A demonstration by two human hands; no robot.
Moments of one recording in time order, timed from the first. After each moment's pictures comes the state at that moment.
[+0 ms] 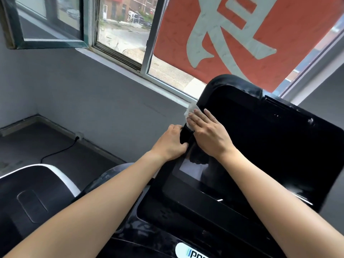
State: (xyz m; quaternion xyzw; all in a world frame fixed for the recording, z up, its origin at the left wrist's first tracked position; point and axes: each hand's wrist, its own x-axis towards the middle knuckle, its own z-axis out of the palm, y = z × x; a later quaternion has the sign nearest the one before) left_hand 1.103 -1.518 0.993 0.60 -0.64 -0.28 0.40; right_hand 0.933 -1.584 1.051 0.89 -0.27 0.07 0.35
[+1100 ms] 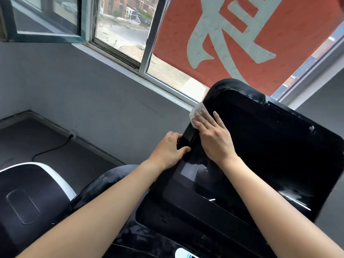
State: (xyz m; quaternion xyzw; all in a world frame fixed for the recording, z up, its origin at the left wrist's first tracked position) left_hand 1.110 -1.519 0.967 0.58 -0.61 -0.31 0.45; right_hand 0.934 -1.580 1.050 0.89 -0.31 0.14 0.31
